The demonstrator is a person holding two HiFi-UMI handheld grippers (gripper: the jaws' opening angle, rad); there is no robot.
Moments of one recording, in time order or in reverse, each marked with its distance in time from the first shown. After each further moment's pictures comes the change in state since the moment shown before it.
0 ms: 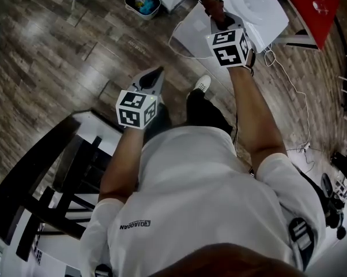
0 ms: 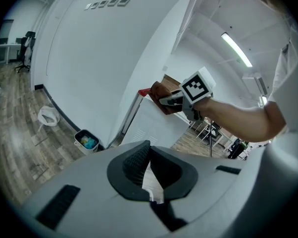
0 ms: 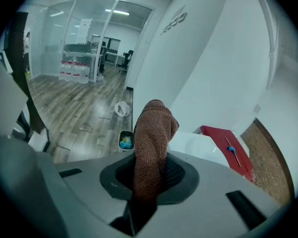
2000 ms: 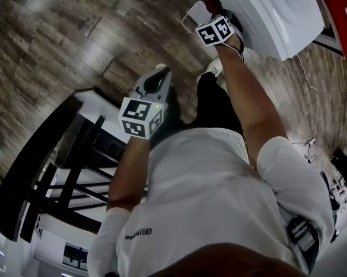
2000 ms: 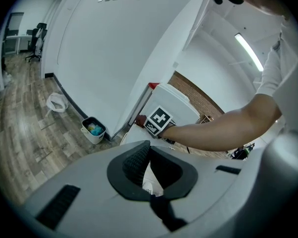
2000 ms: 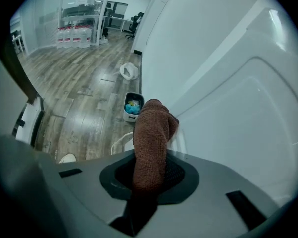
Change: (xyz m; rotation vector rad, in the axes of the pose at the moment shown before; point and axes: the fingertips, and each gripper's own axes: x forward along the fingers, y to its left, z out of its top) left arm -0.001 0.027 -0.044 -0.104 0.047 0.059; right arm 0.181 0.100 -0.145 -0.127 0.334 0.032
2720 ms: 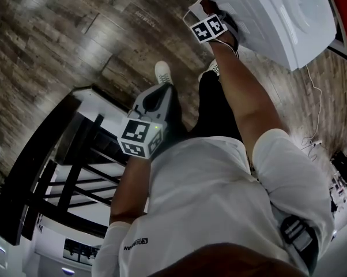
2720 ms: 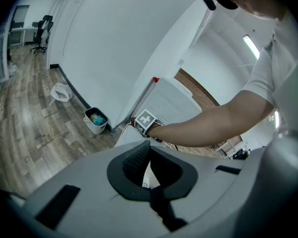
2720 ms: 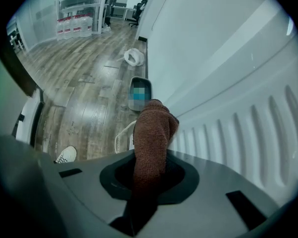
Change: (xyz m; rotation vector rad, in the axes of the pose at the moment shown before) left arm -0.005 -0.001 -0.036 -0.071 0.048 0.016; right arm 0.075 0.047 -0.025 -0.033 0.104 0.059
